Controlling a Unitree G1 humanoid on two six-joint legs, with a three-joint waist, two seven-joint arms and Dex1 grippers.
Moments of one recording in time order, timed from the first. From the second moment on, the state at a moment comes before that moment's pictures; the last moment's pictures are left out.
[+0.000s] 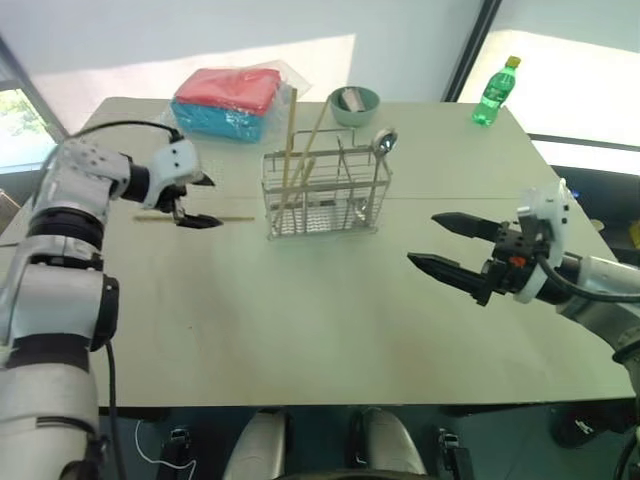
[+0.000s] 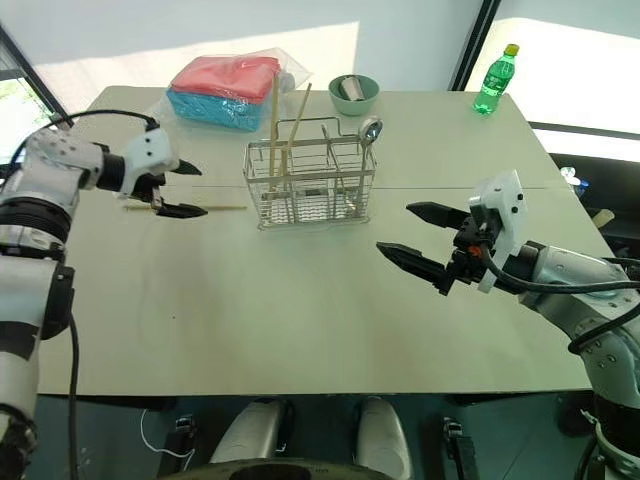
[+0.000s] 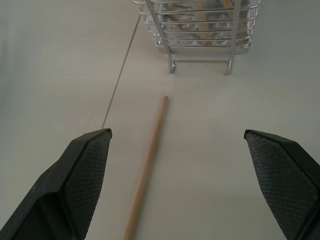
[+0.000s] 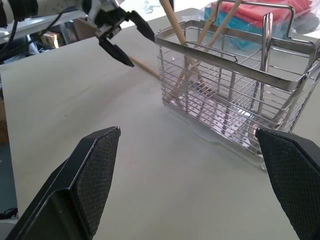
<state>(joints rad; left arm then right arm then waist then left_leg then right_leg) -1.20 0.70 -0.23 1.25 0.18 -0.30 -1.30 -0.13 -0.85 -0.35 -0.58 0.95 0.79 0.68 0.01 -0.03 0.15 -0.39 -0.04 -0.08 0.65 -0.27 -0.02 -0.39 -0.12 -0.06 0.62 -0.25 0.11</state>
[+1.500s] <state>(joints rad) -1.19 0.52 -0.21 1.36 0.30 -0.11 -1.04 0.22 -0.97 -0.72 -0.79 1.38 0.88 0.36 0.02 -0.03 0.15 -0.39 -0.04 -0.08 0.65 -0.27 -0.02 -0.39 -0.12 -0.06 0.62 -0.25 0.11</state>
